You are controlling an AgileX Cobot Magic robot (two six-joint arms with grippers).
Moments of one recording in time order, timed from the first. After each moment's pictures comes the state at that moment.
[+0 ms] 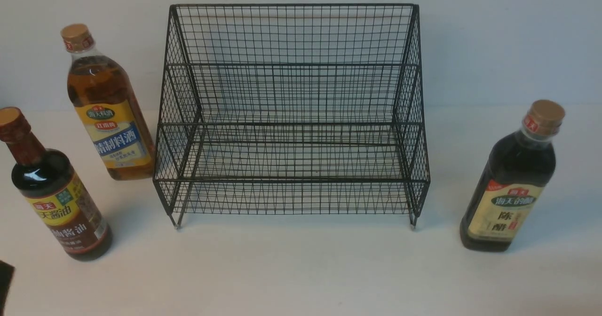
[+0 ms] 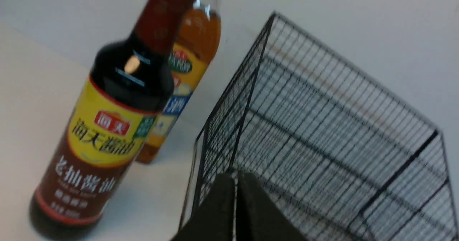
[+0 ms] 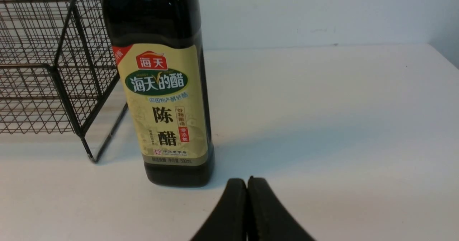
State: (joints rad) right arm 0.01 -0.01 0.02 -0.03 0.40 0.08; left arm -0.01 -0.01 0.03 -0.65 -0.02 -0.02
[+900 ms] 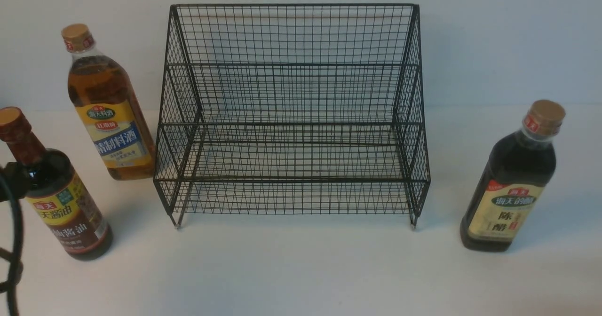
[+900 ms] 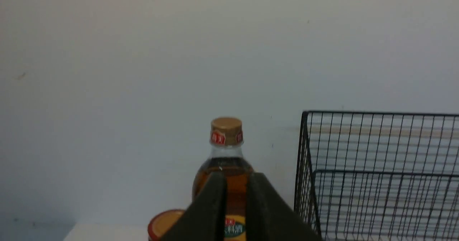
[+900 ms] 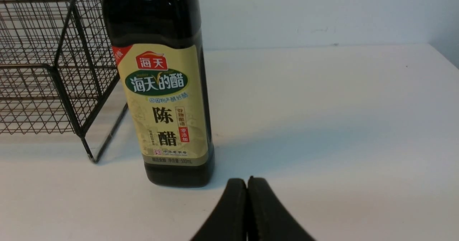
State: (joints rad) right arm 0.01 -0.01 0.02 -0.03 0.40 0.08; left arm -0.01 0.75 -0.34 -0.17 -0.40 0.10
